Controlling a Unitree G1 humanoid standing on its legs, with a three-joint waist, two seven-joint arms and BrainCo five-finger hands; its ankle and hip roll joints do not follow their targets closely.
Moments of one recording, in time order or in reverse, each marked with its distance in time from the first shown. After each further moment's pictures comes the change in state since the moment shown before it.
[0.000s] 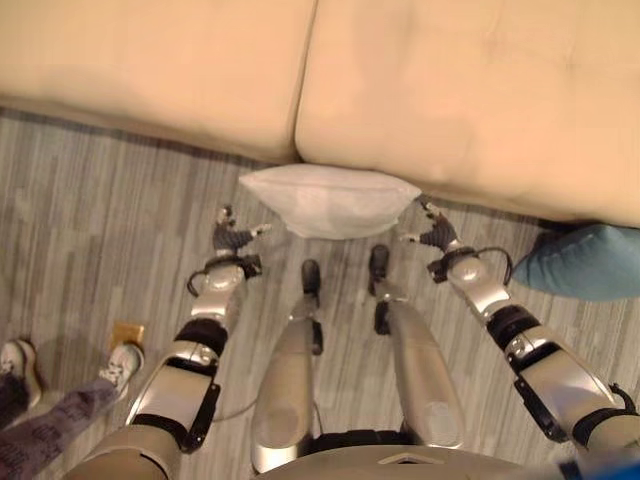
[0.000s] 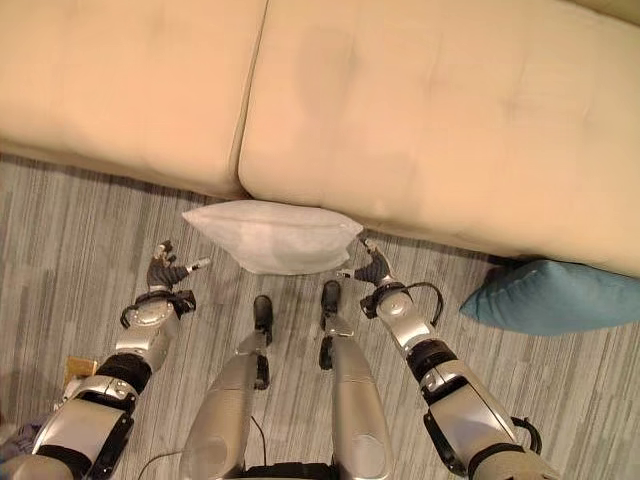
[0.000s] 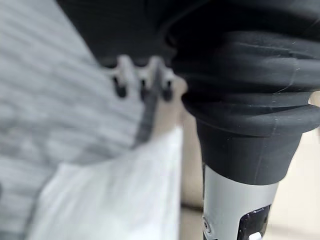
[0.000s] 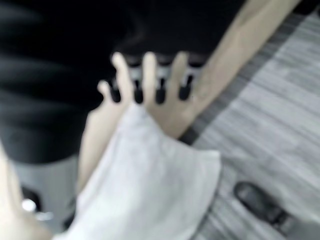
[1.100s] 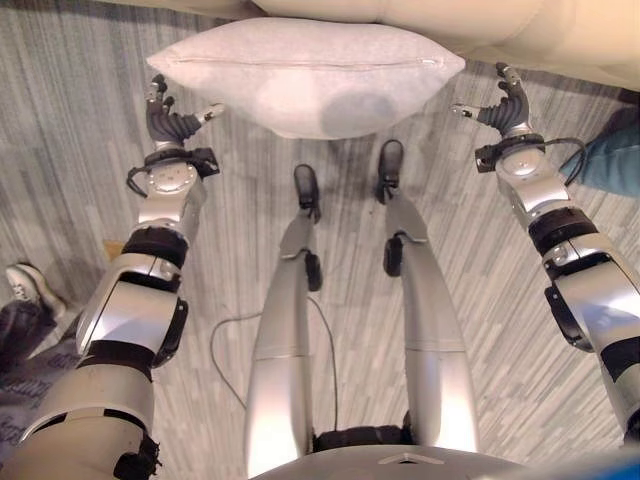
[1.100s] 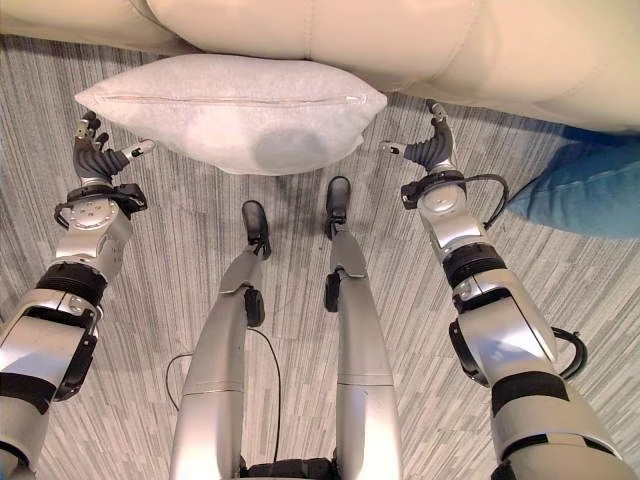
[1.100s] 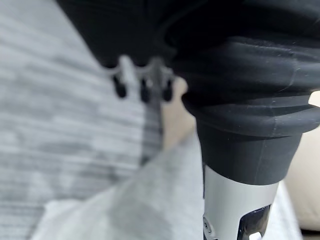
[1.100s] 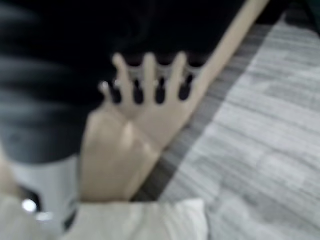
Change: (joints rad) left arm -0.374 0.207 -0.147 0.089 -0.065 -0.013 0.012; right arm -0.392 -0.198 -0.014 0.120 0.157 -0.043 -0.085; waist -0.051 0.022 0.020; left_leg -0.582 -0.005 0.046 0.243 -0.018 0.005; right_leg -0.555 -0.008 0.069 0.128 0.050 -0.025
